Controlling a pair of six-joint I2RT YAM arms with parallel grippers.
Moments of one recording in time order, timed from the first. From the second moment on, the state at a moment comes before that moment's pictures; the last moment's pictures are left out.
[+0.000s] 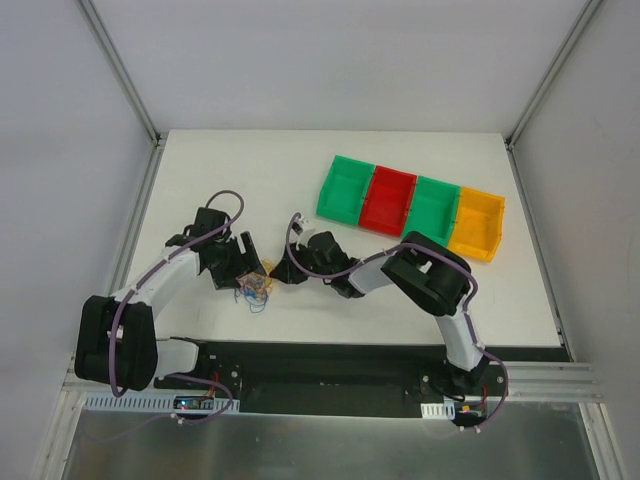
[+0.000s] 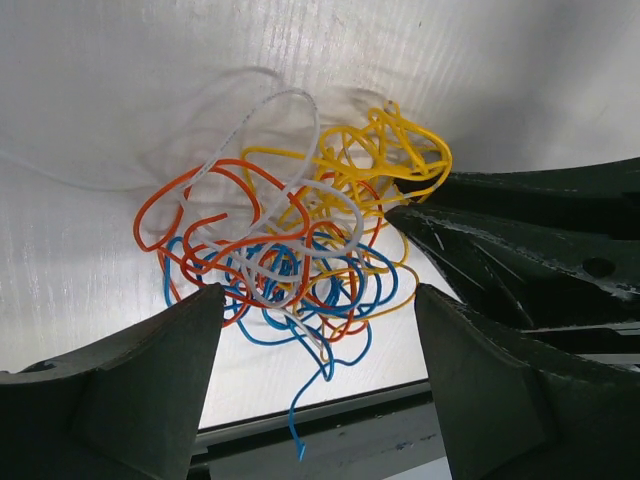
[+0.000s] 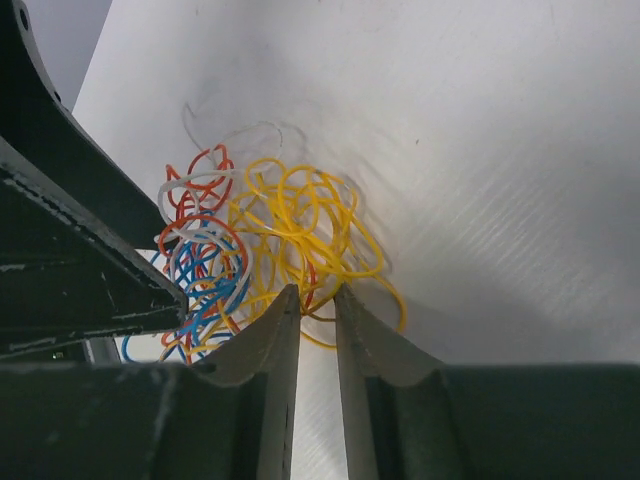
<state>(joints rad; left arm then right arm) -0.18 1.26 0.70 -0.58 0.28 -0.60 0.95 2.08 0.98 0.71 -0.25 0.67</state>
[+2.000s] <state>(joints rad) -0.17 1.16 0.96 -0.62 0.36 -0.45 0.80 1.21 0.35 0.50 0.34 0.50</state>
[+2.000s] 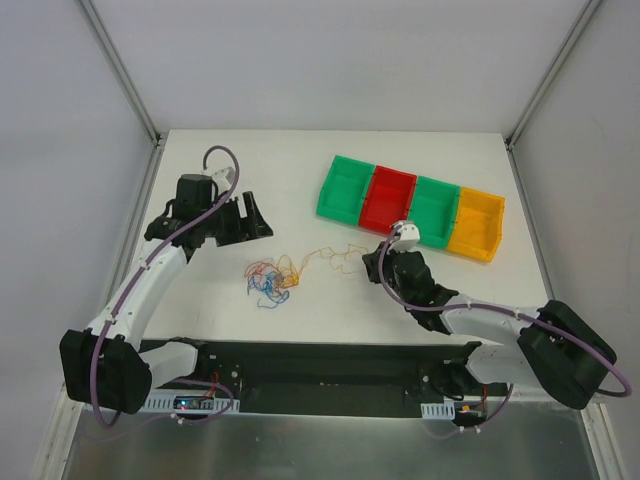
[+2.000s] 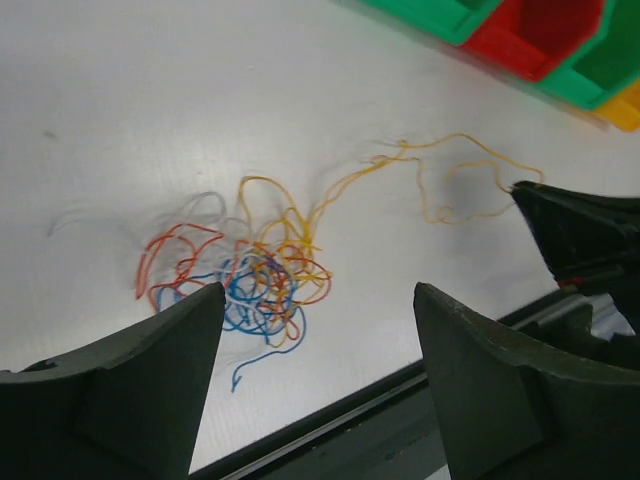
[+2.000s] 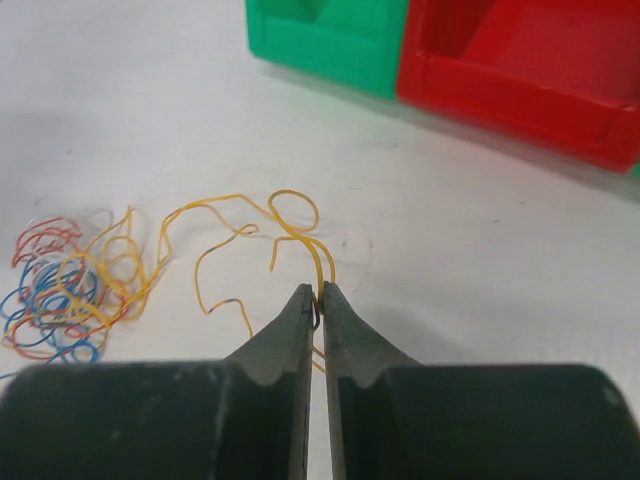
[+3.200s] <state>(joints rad) -0.62 1.62 0.93 -0.37 0.48 -0.61 0.77 1.51 0.53 0.40 0.08 0.63</state>
